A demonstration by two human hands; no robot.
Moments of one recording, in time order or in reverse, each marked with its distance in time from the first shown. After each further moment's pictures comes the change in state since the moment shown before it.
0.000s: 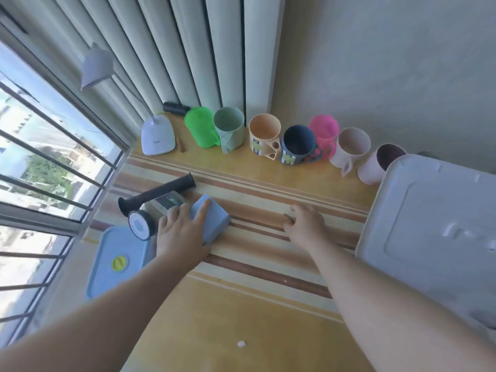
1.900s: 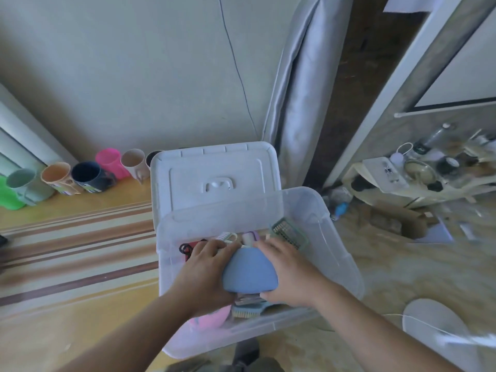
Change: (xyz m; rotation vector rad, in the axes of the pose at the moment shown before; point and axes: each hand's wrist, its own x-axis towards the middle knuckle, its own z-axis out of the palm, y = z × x) left_hand -0.279 0.470 -0.081 -0.300 0.025 0.830; right_hand -0.389 0.426 -0.135 0.075 0.245 -0.325
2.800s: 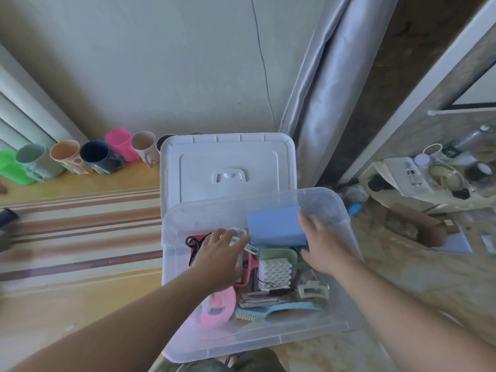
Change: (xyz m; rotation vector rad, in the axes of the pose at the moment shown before) left_hand 0.055 -0.023 0.038 0.200 -0.200 -0.100; right_hand 0.058 0.109 -0.003 -0.294 -0.093 0.350
